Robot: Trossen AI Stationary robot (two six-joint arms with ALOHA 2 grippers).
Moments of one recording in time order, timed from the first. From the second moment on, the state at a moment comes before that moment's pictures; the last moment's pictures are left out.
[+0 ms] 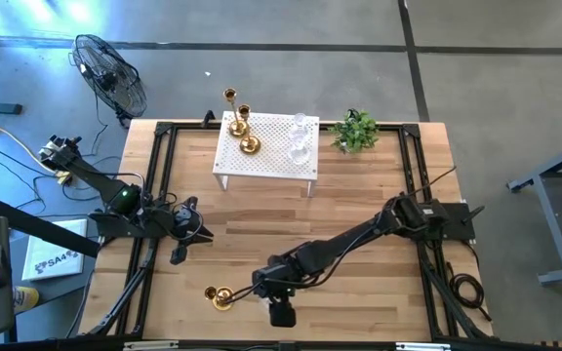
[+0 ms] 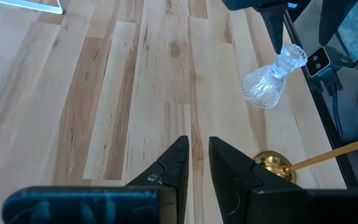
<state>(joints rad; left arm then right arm) -0.56 0.72 0.60 -0.53 -0.31 -0.50 0.41 2.25 1.98 -0.72 -0.22 0.47</state>
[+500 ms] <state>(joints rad) -0.56 0.72 0.60 -0.53 -0.32 -0.50 0.38 2.32 1.98 -0.65 -0.35 0.47</state>
